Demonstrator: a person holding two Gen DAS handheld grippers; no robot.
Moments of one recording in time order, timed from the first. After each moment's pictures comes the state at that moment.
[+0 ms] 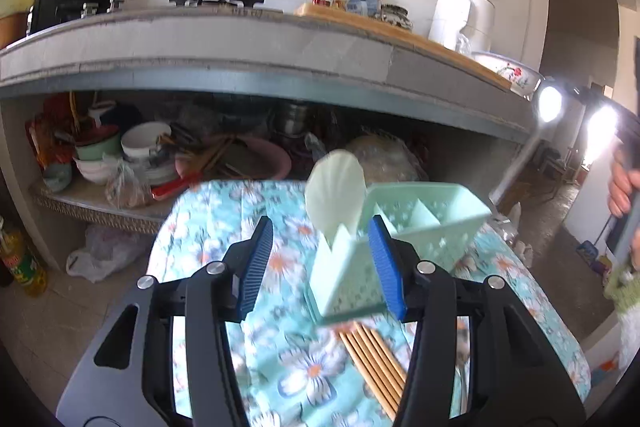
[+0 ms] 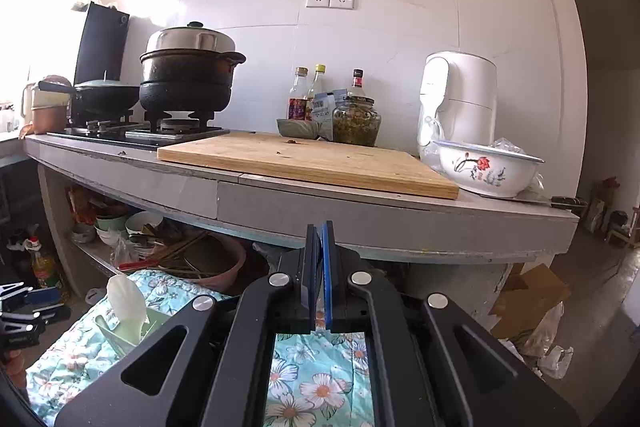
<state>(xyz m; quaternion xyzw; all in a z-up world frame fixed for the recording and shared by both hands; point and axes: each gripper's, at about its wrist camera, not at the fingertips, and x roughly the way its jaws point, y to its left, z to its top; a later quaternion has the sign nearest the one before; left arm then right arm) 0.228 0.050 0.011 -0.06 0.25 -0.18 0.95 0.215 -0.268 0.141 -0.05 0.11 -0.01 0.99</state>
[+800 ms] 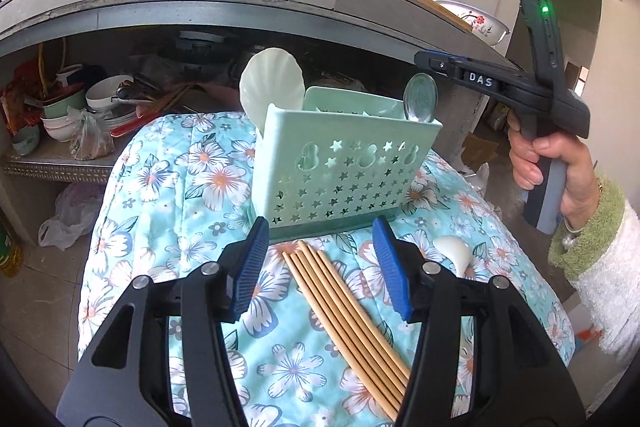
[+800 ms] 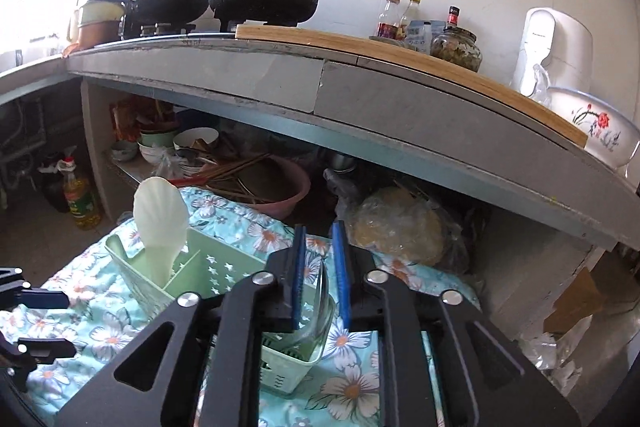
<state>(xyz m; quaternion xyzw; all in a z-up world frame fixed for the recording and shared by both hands) 0.190 0.021 -0.034 -0.06 0.30 -0.24 0.92 0.262 -0.204 0.055 -0.10 0.23 0.10 0.96</state>
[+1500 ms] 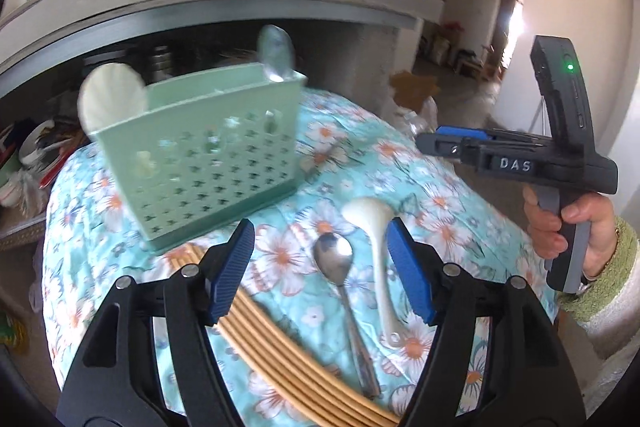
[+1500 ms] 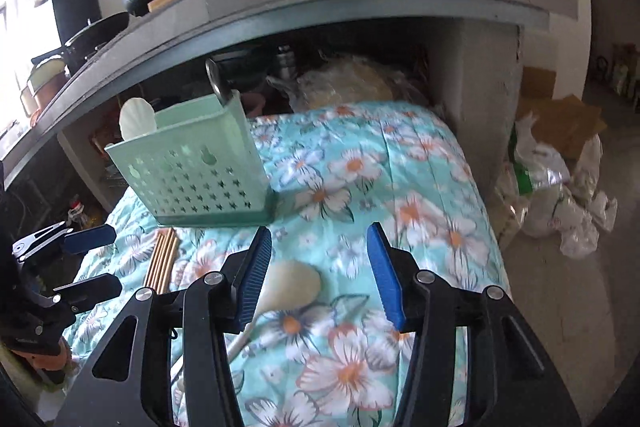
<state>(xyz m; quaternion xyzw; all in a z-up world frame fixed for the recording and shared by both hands) 0.168 -0.085 -0.031 0.08 0.32 -0.36 0.87 0.137 -0.308 -0.031 0.10 0.35 0.02 0.93</state>
